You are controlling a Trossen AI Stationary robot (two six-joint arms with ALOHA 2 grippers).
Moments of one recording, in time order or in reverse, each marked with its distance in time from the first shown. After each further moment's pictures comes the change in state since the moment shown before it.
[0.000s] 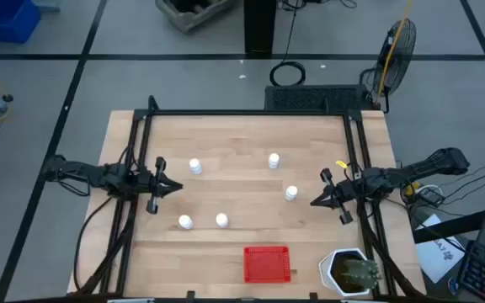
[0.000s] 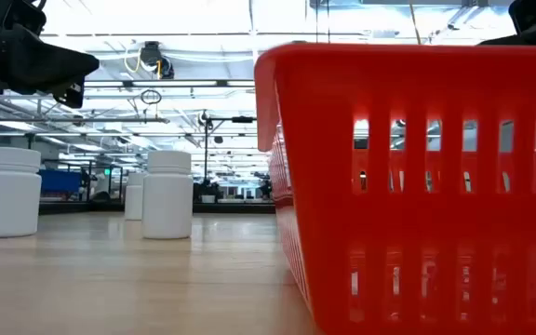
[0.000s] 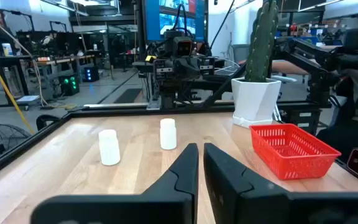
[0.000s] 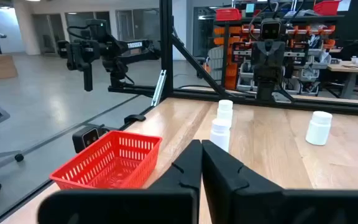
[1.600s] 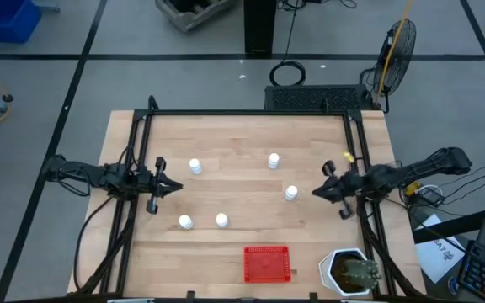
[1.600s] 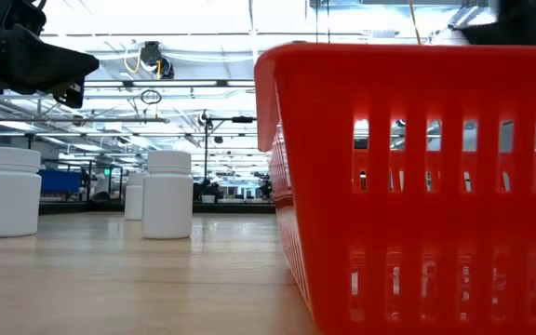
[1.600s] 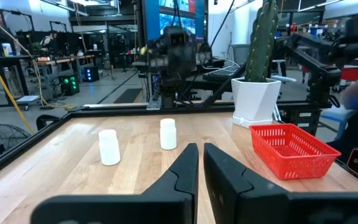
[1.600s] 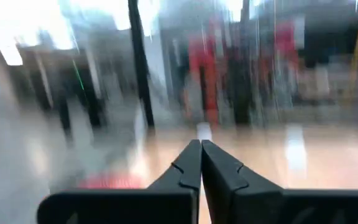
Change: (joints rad) left arm 0.000 0.000 0.000 0.000 0.000 0.000; right arm -0.023 0.097 0.032 0.128 0.108 0.096
